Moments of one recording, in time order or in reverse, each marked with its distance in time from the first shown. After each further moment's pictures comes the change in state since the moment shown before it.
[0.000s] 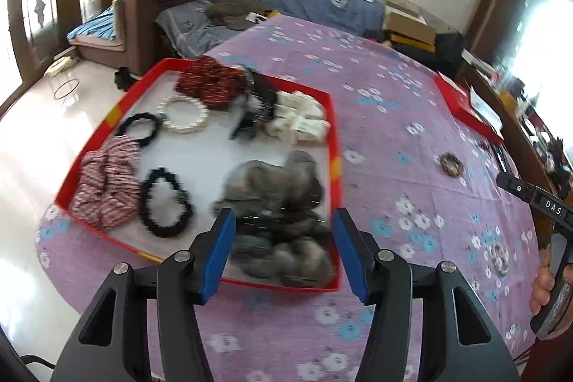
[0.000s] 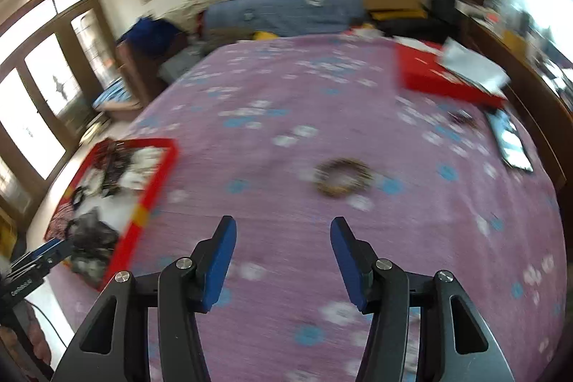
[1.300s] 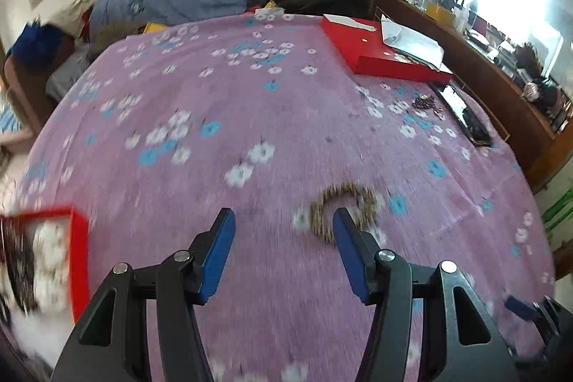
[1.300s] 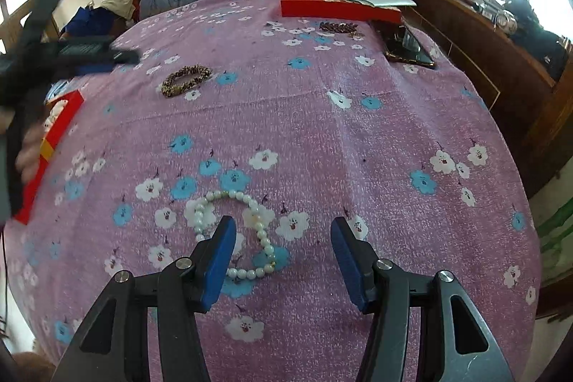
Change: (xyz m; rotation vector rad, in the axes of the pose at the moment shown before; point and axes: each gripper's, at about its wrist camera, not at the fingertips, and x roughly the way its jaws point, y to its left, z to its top) left arm 0.156 -0.256 0.082 0.412 0.086 -0.155; right arm -0.016 -0.115 -0.099 0.062 0.084 -0.192
